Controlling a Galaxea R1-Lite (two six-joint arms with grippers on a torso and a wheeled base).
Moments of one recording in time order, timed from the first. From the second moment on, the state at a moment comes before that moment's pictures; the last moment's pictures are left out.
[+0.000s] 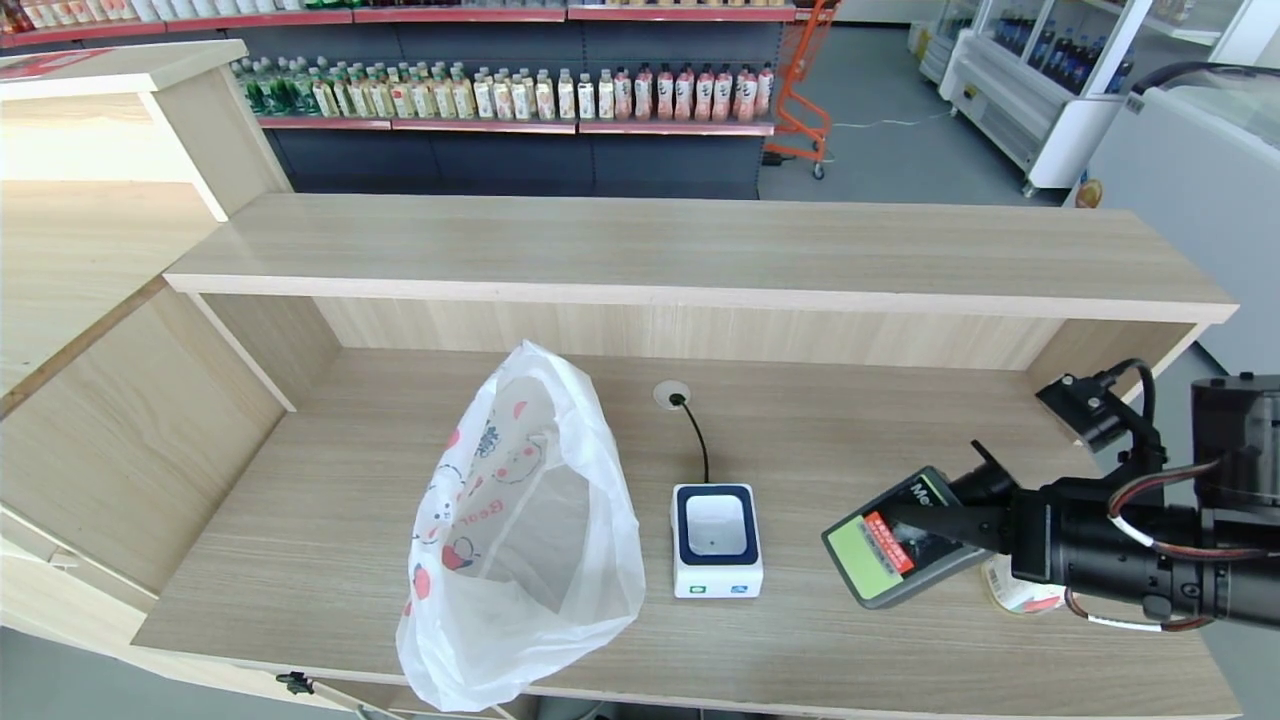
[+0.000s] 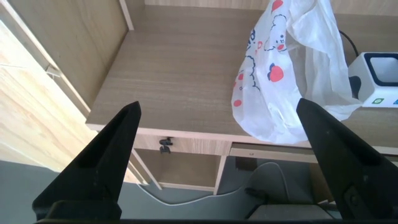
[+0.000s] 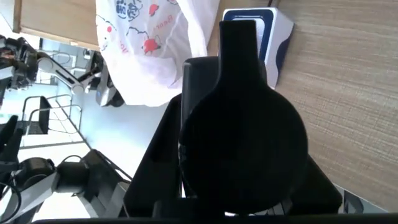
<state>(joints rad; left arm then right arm) 0.00 0.00 0.00 0.00 0.01 0.00 0.26 1.44 -0.50 -0.50 0.52 0.38</state>
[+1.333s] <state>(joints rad) 0.00 0.00 0.00 0.00 0.01 0.00 0.27 1.92 -0.73 -0.66 0.46 0.20</state>
